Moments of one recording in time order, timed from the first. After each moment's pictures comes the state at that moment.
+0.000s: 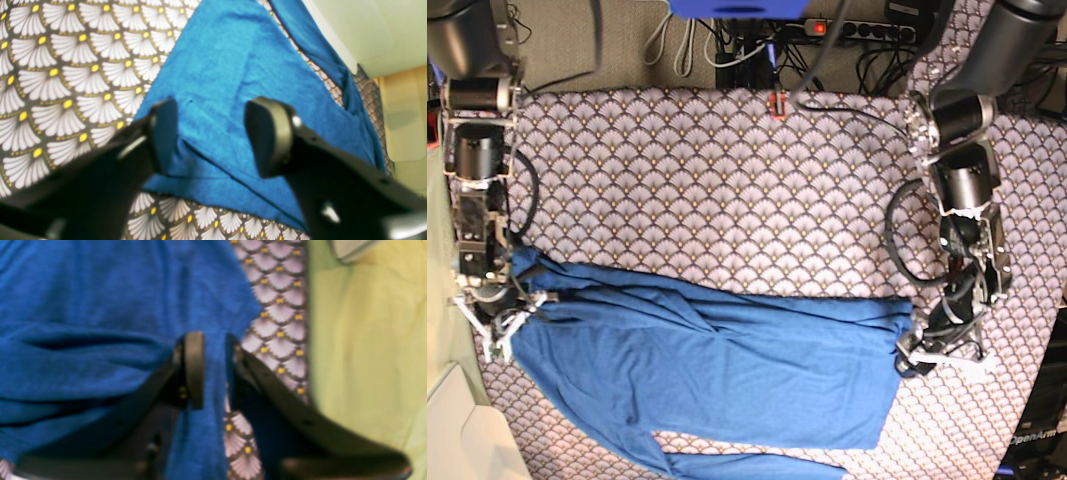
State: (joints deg) left arm -31.4 -8.2 -23.4 50.0 -28.9 -12.7 32.8; right arm 24.0 21.8 3.9 53.8 0.0 9.2 -24.8
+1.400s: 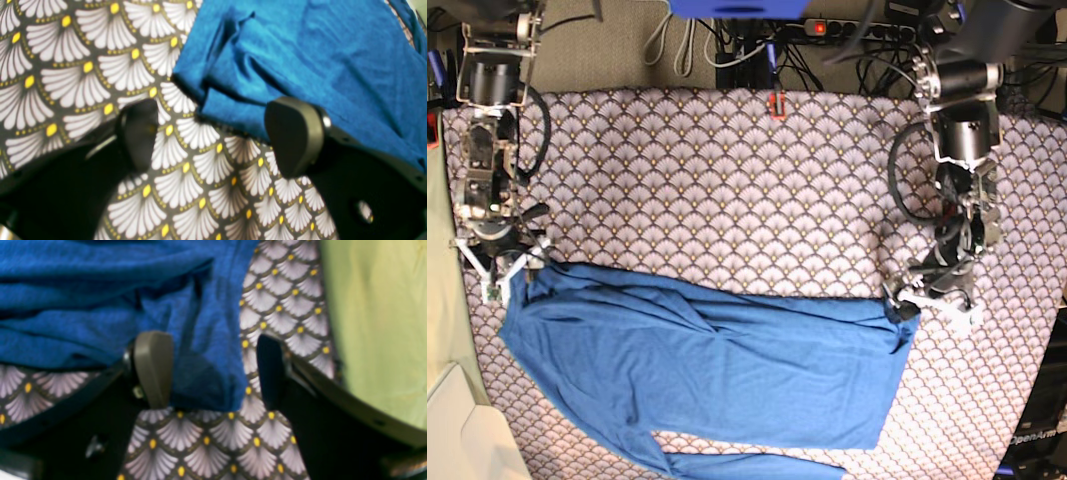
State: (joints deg) left arm -21.6 -11.3 -14.8 49.6 -29.0 -13.3 25.6; right arm 7.0 17.9 12.0 69.3 0.1 9.2 -24.3
